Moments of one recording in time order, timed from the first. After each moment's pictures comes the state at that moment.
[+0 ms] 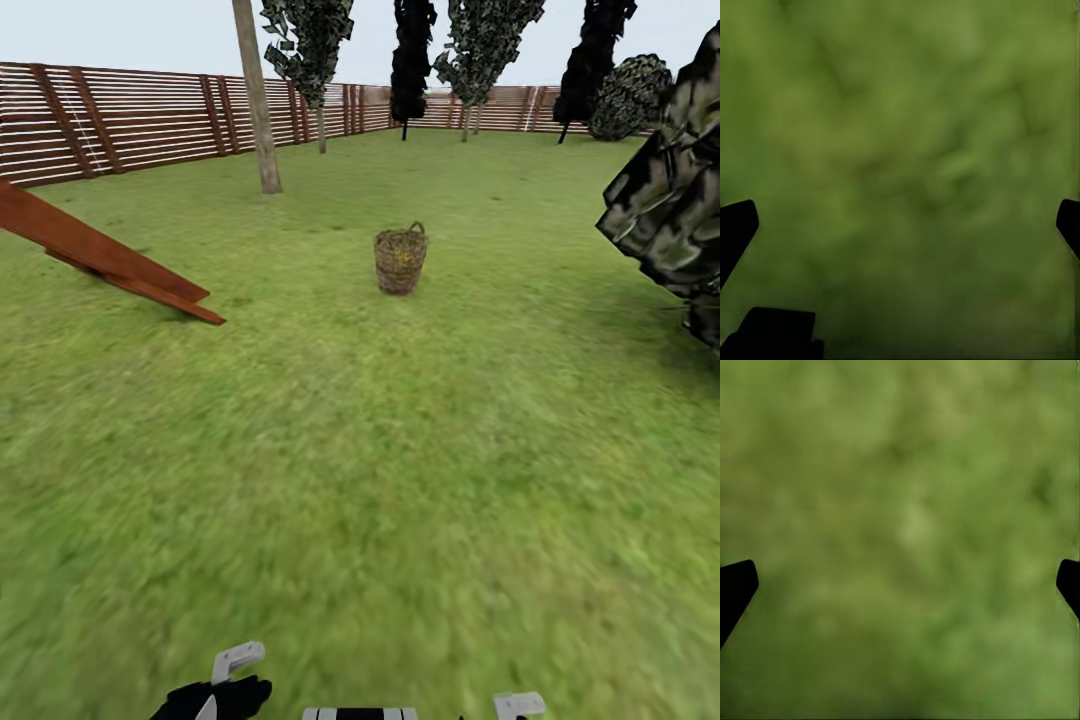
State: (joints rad) left arm -0.44 -0.03 0.26 -0.32 0.00 0.27 -0.08; right arm -0.21 0.01 -0.01 -0.46 0.07 -0.12 -0.01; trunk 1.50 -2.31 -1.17
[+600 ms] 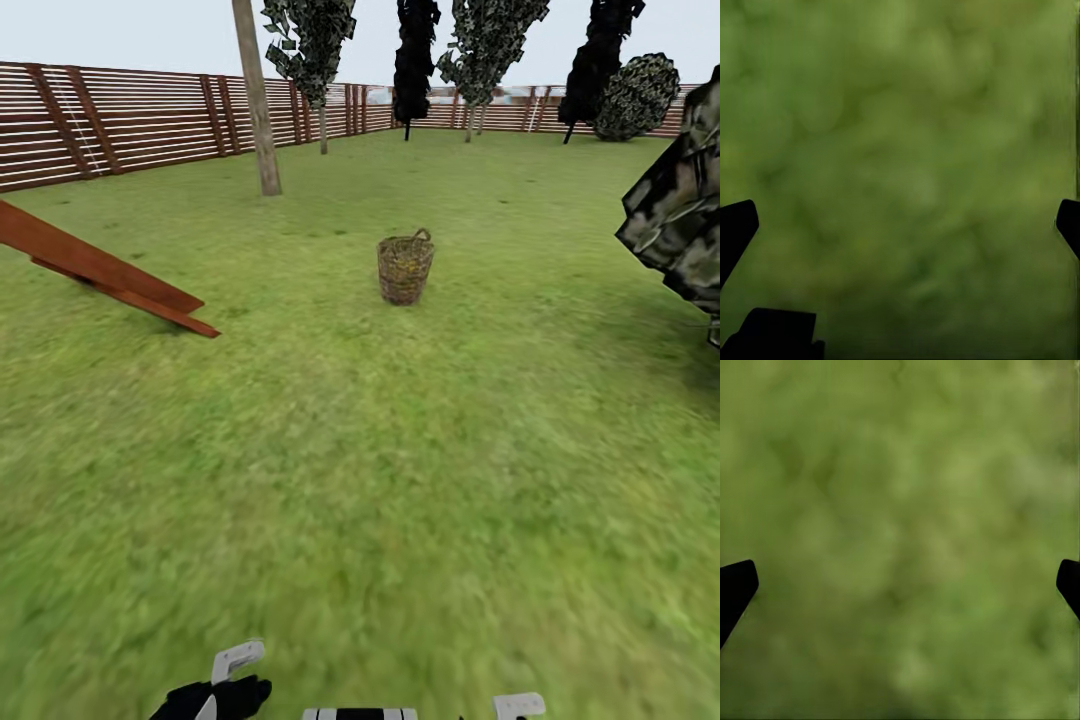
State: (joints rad) left arm -0.44 -0.03 0.26 -0.32 0.00 0.27 -0.08; right arm -0.21 0.01 -0.01 -0.46 0.07 -0.12 -0.01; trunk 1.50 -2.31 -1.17
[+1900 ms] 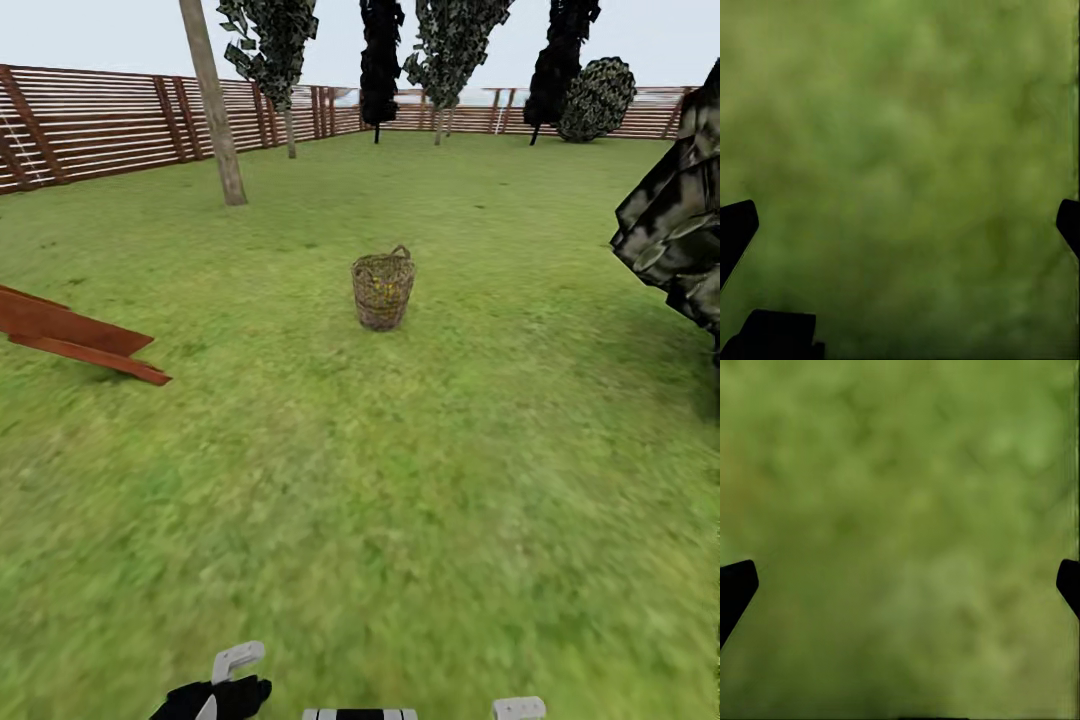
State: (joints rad) left arm -0.44 -0.03 0.26 -0.32 0.00 0.27 -0.08; right arm -0.21 0.01 -0.01 -0.45 0.07 -0.13 -0.01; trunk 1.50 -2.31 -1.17
